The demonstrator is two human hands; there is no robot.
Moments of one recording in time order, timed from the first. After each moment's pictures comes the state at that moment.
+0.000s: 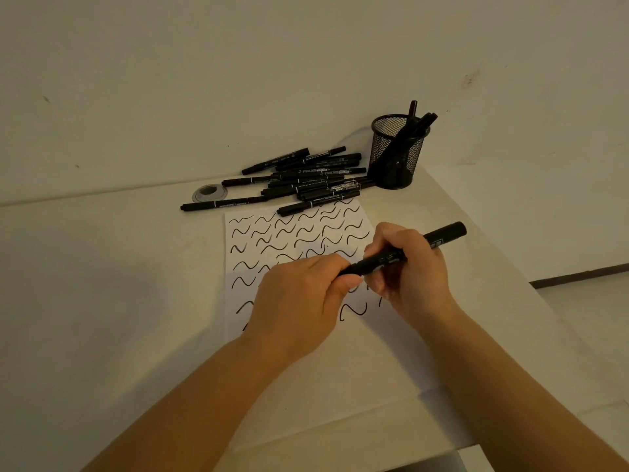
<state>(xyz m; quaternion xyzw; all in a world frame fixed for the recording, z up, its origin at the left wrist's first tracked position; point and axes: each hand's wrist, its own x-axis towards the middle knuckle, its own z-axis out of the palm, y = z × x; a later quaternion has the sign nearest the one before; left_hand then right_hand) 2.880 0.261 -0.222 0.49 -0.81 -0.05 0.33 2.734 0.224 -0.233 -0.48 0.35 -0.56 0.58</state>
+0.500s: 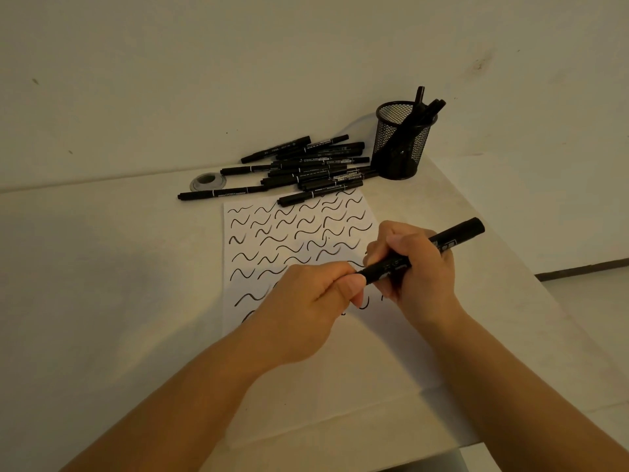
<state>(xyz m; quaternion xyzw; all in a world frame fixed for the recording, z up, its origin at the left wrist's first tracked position) 2.883 0.264 -0.227 0.46 -0.73 -0.39 0.32 2.735 0.229 -0.237 -0.54 0.31 -0.58 0.53</state>
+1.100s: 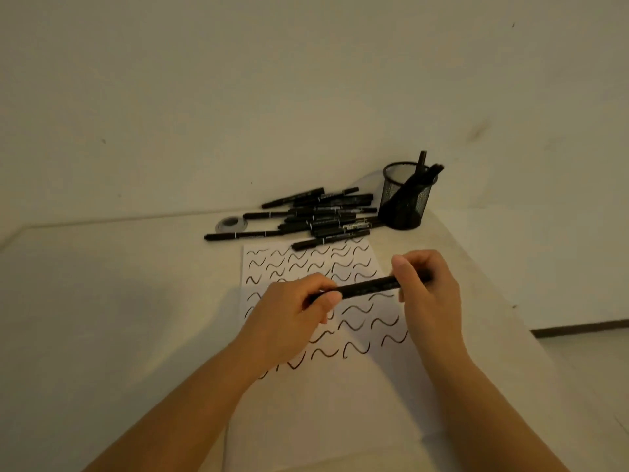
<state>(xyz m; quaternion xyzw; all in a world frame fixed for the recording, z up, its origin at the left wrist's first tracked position) 2.903 0.244 -0.219 0.54 -0.74 -0.27 0.31 2.726 0.219 -0.226 -0.51 0.52 -0.59 0.34</state>
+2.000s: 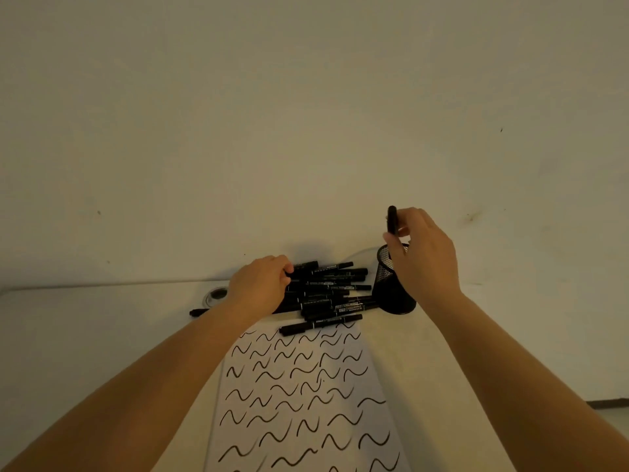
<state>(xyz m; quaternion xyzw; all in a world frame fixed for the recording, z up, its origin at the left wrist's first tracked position) 2.947 0.075 -0.186 0.67 -0.72 -0.03 0.19 2.708 0.066 -0.129 -0.73 0.52 -0.45 -0.01</state>
